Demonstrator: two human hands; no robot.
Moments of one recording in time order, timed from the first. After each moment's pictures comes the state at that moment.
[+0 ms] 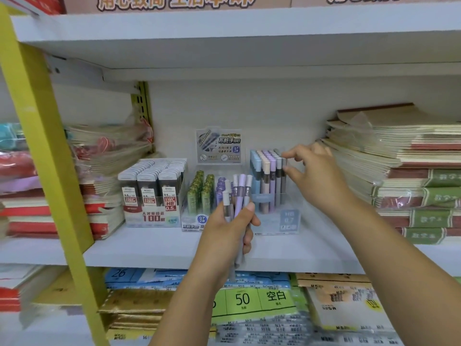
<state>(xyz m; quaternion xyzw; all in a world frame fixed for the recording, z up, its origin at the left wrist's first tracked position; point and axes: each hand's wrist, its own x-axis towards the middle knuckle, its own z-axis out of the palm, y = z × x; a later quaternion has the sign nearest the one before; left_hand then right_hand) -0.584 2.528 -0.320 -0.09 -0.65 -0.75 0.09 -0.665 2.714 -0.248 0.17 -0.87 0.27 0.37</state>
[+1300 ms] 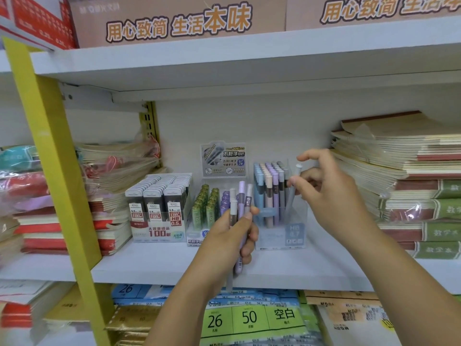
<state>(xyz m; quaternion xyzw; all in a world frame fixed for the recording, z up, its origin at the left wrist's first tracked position) -0.592 2.516 -0.310 -0.15 -0.64 -0.75 0.04 -0.622 2.711 -0.245 0.22 -0.81 0.40 0.37</state>
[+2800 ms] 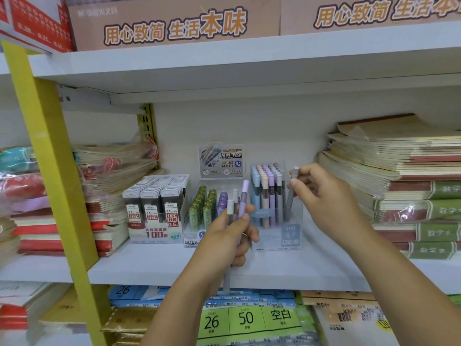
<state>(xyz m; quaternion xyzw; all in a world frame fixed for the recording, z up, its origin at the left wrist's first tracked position) -0.590 2.521 -0.302 -0.13 -0.64 -0.75 0.03 -0.631 2.718 -0.253 0.20 -0.82 0.41 0.35</state>
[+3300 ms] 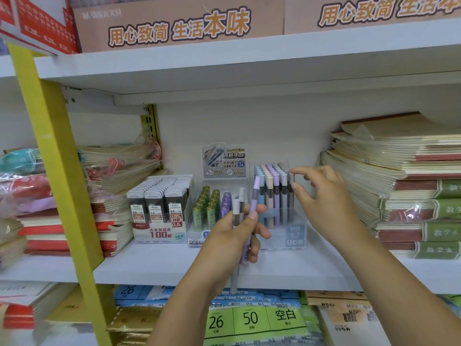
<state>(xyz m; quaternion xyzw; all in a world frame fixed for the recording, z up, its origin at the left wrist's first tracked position) -0.587 2.522 -0.302 -0.16 -0.67 -0.72 0.05 -0.652 2.715 -0.268 0.15 -0.84 0.31 0.41</state>
